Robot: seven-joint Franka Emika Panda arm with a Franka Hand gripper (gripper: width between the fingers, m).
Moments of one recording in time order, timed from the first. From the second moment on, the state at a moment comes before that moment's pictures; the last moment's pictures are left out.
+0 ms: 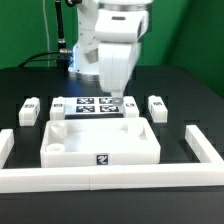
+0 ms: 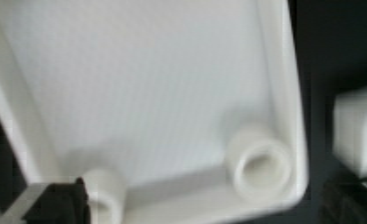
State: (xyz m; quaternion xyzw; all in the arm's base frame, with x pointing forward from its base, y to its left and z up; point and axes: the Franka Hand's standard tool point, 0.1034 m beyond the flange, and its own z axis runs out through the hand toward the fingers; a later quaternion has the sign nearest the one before) arm 0.534 -0.018 0.095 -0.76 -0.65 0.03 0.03
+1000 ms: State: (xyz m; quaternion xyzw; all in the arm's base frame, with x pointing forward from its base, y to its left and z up) arm 0.503 -0.031 0.050 -0.68 -0.73 -0.01 -0.01
